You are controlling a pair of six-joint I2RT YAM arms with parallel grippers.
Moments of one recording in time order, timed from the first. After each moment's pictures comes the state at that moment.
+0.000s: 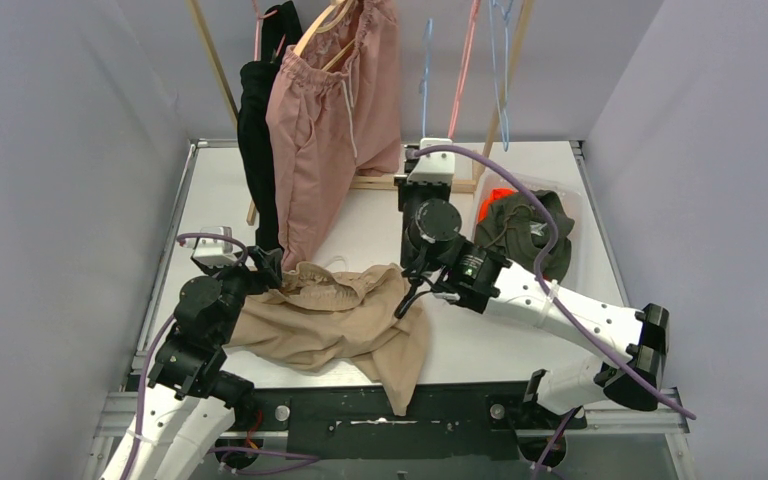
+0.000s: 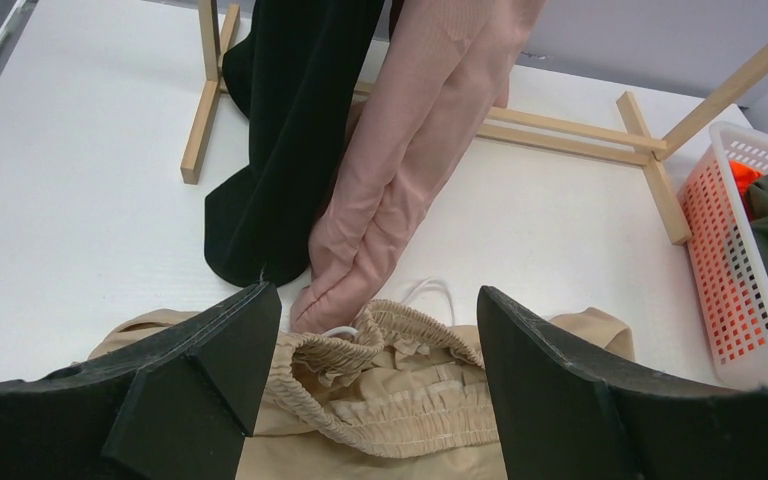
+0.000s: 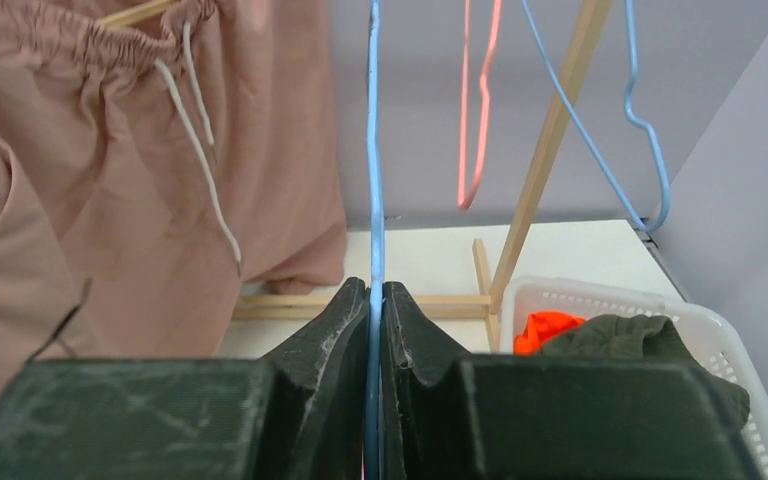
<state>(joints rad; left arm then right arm) -0.38 0.44 0.56 -0.27 -0.26 -0.33 1.10 1.38 1.34 0.22 1.16 -0.19</state>
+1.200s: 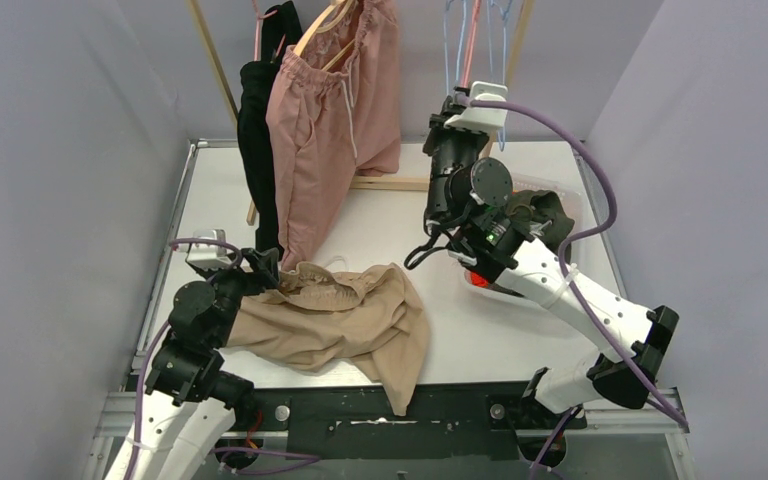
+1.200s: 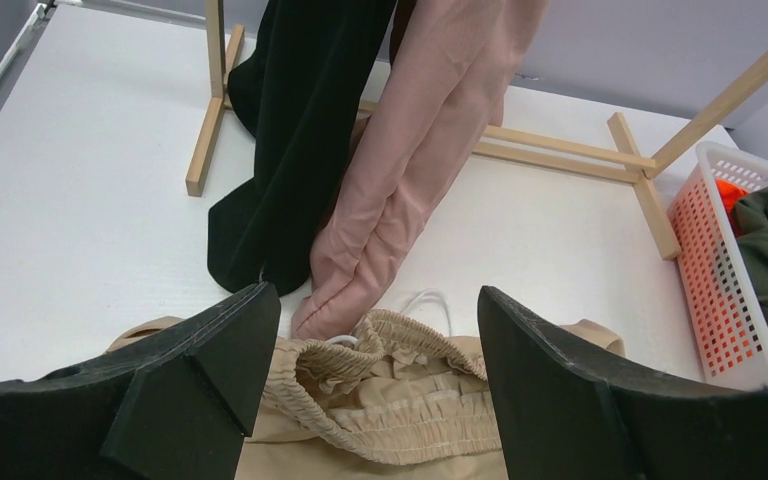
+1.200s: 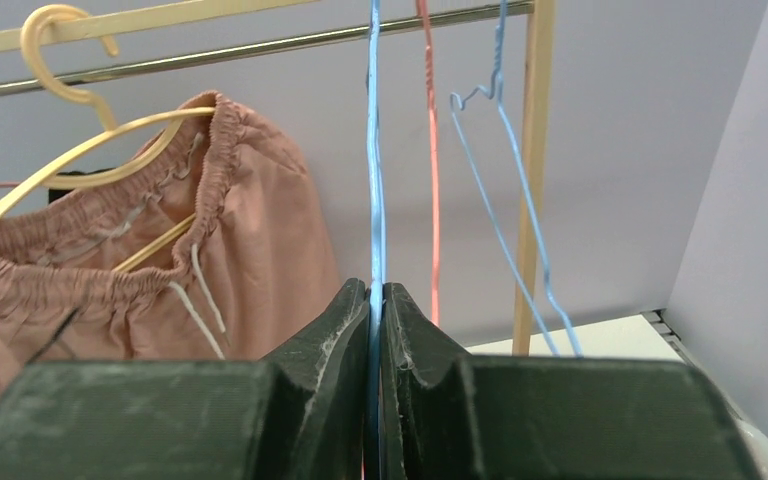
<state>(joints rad) -0.37 0.40 0.55 -0.27 -0.25 -0.33 0.95 1.42 1.53 0.43 1.00 -0.34</state>
